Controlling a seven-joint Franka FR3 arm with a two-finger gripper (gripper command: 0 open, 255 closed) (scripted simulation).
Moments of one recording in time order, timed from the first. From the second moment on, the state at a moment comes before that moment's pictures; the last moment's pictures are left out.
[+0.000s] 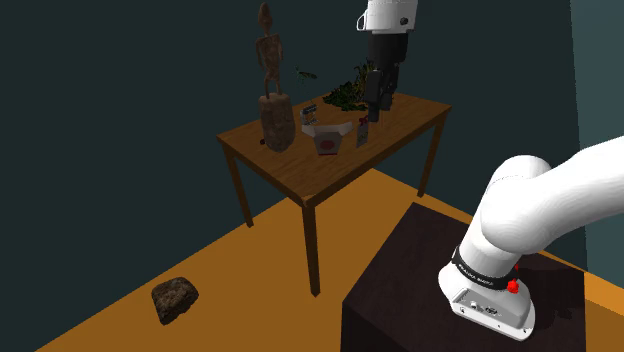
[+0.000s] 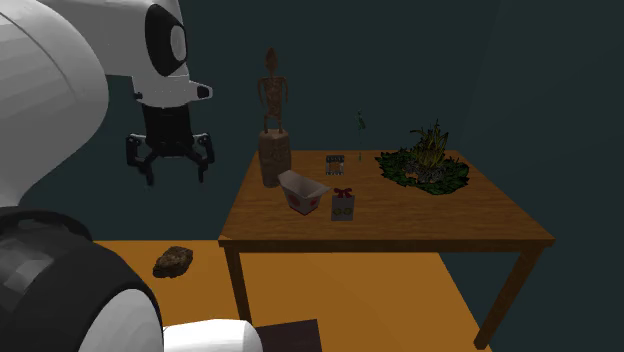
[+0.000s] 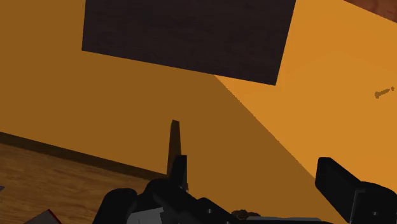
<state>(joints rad) 0.02 -0.74 0.01 -2.26 0.11 1.47 -0.13</state>
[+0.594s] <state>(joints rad) -0.03 -0.70 -0.11 -2.37 0.04 1.67 -0.26</state>
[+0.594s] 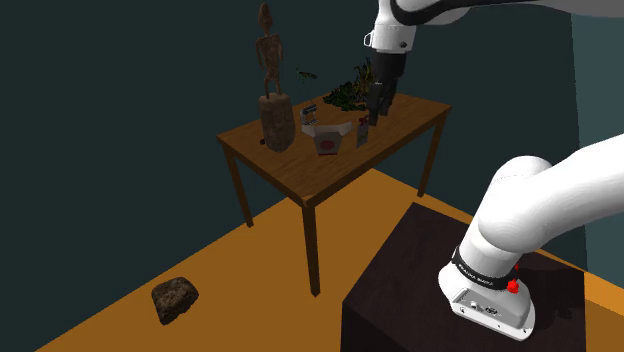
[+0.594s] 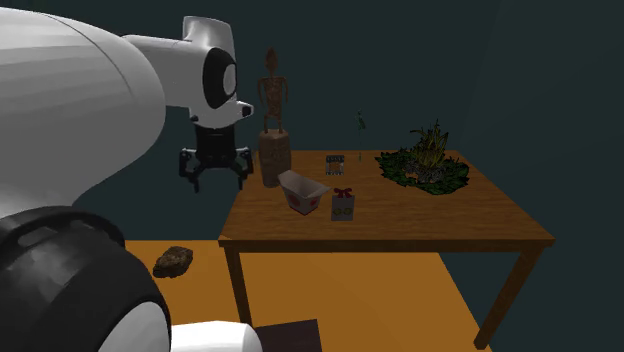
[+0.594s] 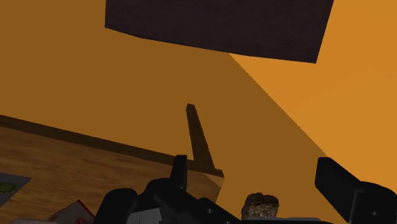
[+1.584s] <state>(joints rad) -0.08 -0.42 -0.39 -2.40 0.05 2.11 -0.57</state>
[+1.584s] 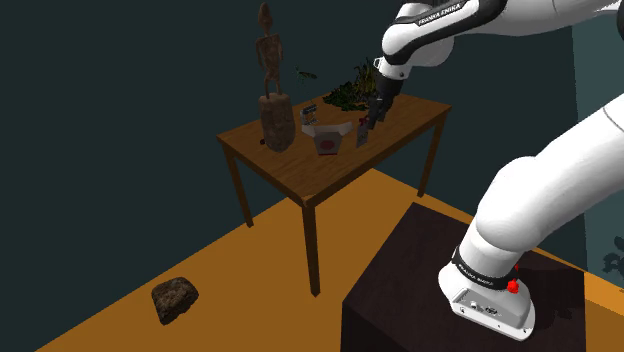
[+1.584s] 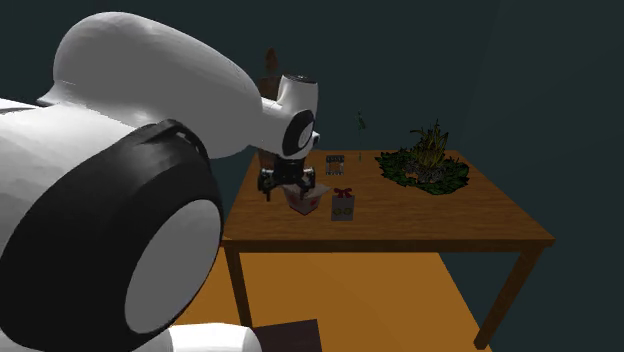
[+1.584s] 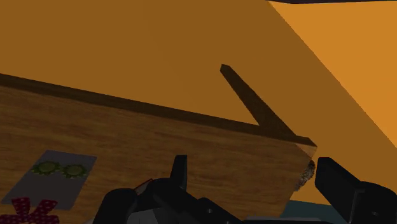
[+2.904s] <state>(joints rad) -0.21 0.36 -0.58 -1.88 0.75 2.25 -1.24</state>
